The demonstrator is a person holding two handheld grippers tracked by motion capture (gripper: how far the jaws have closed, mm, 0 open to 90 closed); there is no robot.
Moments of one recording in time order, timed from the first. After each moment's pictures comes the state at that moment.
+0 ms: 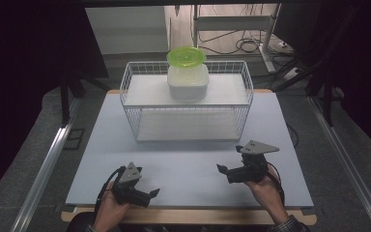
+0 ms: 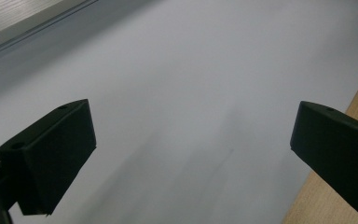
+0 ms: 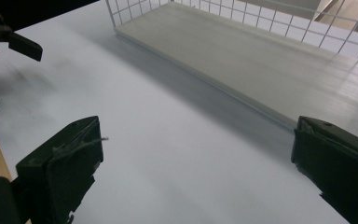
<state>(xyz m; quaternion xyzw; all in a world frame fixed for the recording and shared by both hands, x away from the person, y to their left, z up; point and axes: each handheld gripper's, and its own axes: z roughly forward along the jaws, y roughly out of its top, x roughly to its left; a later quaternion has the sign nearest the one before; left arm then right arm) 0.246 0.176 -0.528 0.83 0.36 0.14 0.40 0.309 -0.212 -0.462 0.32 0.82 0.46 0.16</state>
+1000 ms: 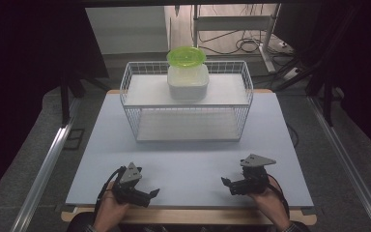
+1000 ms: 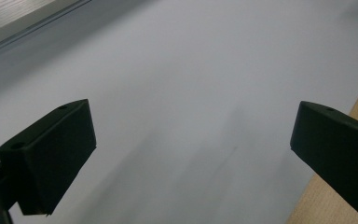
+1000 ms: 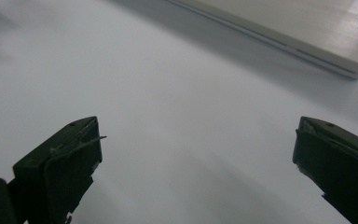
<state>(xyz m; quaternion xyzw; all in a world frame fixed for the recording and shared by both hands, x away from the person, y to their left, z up) 0.247 0.176 -0.530 0.83 0.35 0.15 0.40 0.296 -0.225 -0.506 0.35 0.83 0.40 0.16</state>
